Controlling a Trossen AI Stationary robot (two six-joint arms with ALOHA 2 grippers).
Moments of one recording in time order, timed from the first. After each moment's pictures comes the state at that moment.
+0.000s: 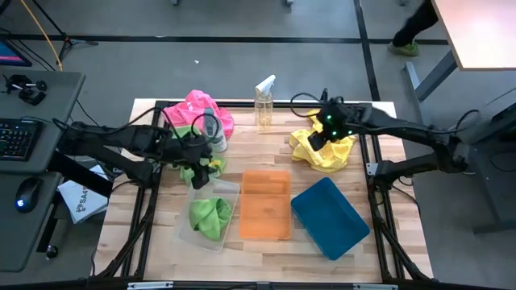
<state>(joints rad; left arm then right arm) -0.14 1.16 1.24 -1.03 -0.24 -0.49 -0.45 1.20 1.00 -0.82 -0.03 0.51</state>
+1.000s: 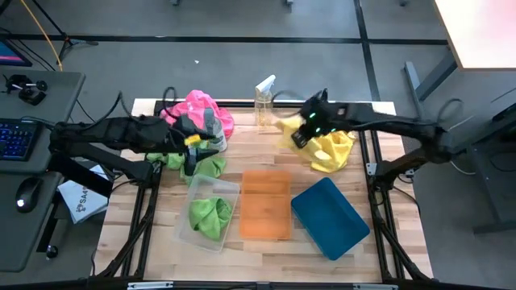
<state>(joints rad) -0.12 0.99 1.24 -0.67 -0.32 -0.31 -0.33 1.39 1.24 -0.81 0.09 0.46</state>
